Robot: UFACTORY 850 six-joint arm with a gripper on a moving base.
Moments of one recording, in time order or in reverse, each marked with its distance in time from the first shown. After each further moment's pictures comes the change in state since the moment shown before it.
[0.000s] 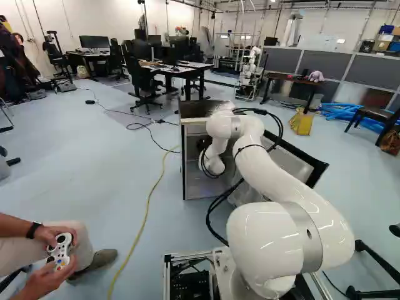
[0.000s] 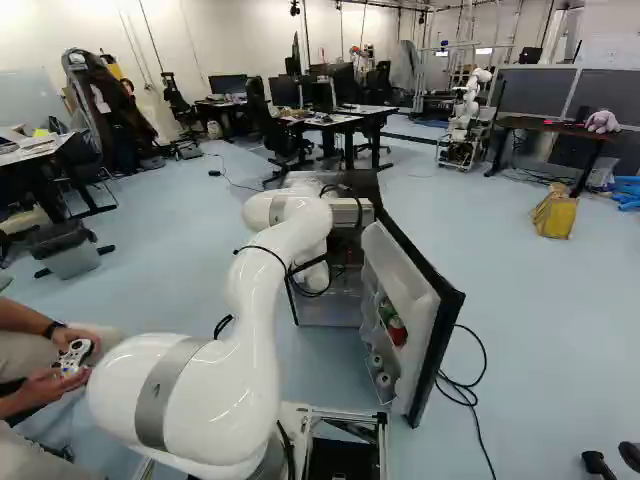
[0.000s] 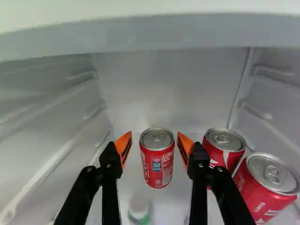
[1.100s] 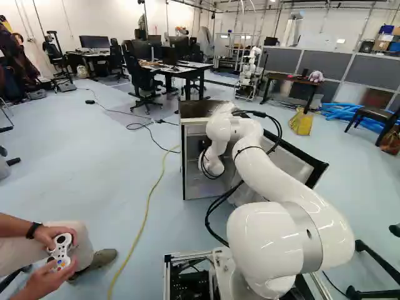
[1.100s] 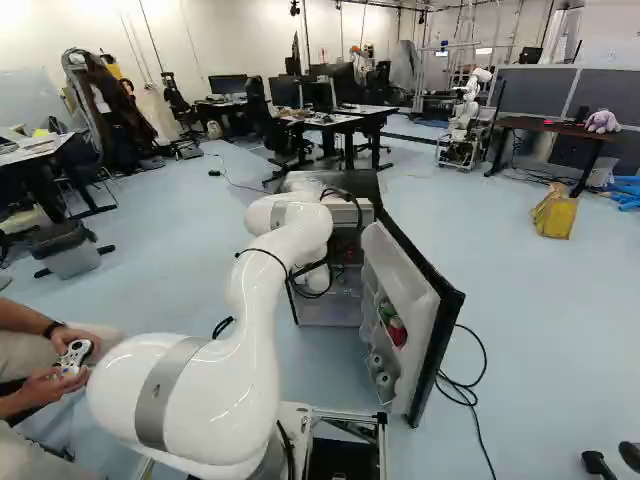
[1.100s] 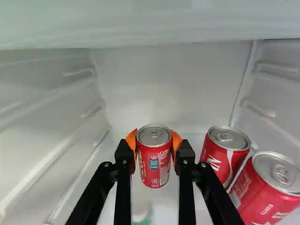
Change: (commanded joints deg) arm 0.0 -1.6 -1.8 0.0 0.0 0.0
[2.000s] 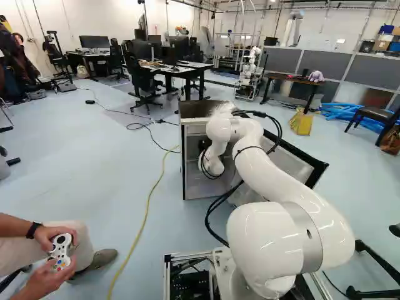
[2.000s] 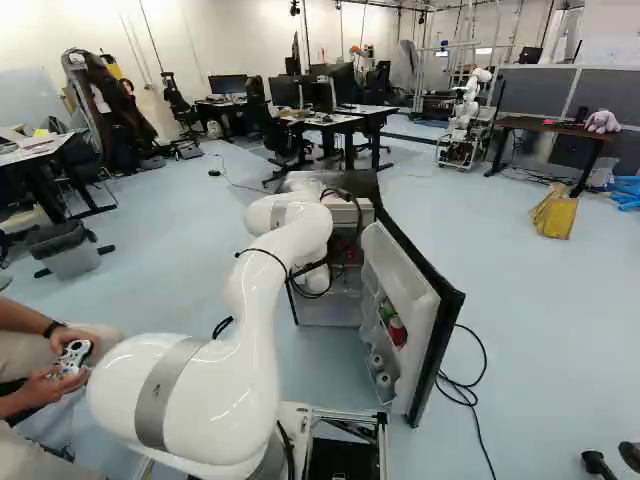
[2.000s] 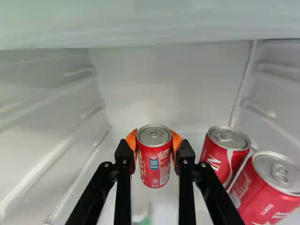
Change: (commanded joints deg) arm 0.0 0.0 0.0 0.0 0.0 0.0
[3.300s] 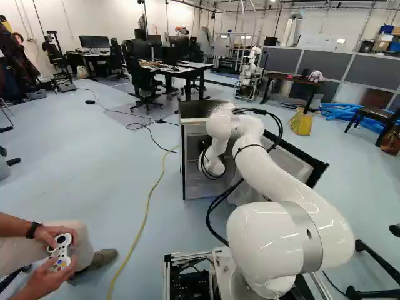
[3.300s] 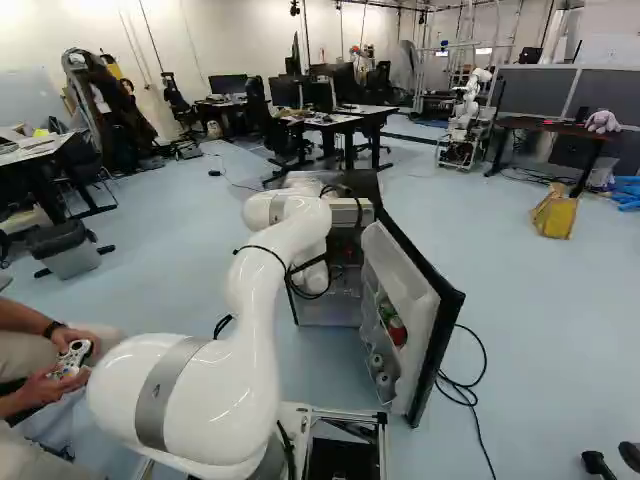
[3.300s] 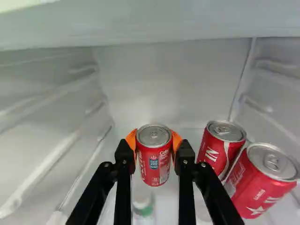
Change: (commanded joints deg) arm 0.2 3.6 6.3 0.0 0.0 0.0
